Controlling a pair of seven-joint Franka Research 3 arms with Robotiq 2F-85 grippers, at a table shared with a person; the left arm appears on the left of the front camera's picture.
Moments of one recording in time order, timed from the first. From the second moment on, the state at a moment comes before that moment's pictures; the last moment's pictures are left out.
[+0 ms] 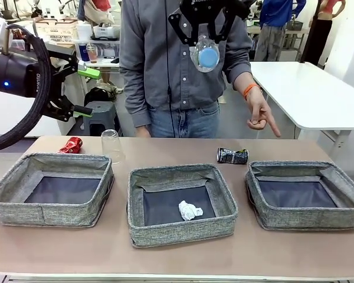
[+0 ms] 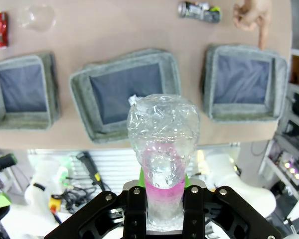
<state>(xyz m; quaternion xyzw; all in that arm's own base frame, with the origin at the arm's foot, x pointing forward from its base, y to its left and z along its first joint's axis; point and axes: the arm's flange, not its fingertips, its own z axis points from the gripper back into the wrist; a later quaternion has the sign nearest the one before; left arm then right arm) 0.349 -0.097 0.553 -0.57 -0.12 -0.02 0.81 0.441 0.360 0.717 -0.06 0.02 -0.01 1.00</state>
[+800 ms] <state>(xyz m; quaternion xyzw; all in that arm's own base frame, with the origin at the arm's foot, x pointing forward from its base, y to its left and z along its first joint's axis) 0.349 -0.096 0.553 -0.57 -0.12 -0.02 0.81 0.427 0.211 0.678 -0.05 0.05 0.03 1.00</state>
